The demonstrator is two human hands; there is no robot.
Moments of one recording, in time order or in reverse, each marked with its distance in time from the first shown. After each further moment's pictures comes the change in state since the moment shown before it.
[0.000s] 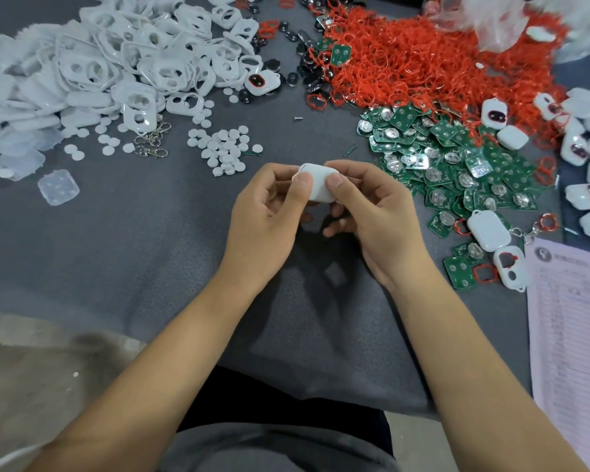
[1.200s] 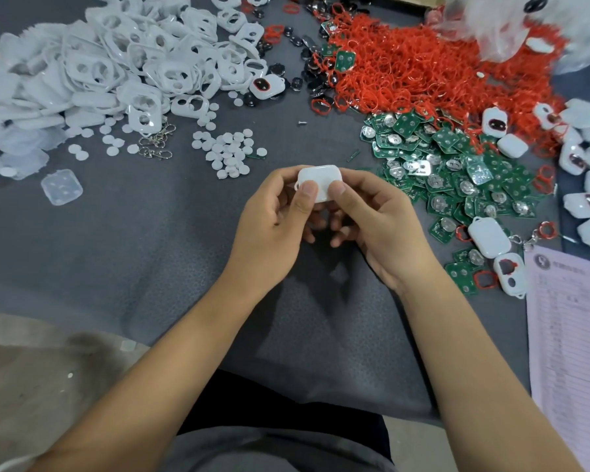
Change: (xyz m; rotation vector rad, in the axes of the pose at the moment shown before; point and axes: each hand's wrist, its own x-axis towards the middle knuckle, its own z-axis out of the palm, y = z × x) left_hand -0.004 -0.002 -0.002 -0.054 -0.090 0.033; right_hand 0.004 0.003 -0.008 -0.012 -0.120 0.038
